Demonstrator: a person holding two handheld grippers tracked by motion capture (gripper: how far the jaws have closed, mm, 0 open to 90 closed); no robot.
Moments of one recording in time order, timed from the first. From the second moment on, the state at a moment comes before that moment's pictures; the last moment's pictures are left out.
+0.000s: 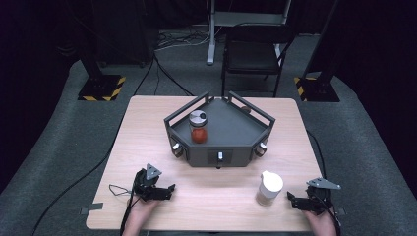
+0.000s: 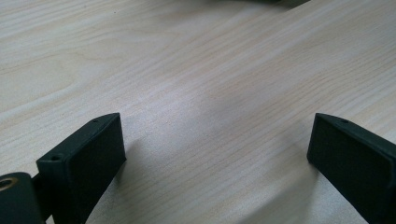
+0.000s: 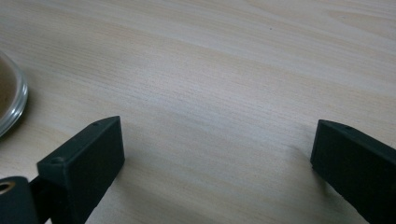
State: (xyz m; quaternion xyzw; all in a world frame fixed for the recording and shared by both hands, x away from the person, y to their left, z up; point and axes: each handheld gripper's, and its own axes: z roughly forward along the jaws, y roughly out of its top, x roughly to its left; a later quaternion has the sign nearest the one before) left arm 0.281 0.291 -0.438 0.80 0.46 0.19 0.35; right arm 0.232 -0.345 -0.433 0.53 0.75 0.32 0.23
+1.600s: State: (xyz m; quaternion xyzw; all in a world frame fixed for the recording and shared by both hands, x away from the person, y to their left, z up) left arm 0.281 0.290 -0.438 0.80 0.45 0.19 0.35; right arm 0.217 -0.350 -0.419 0.50 0.75 0.36 0.23
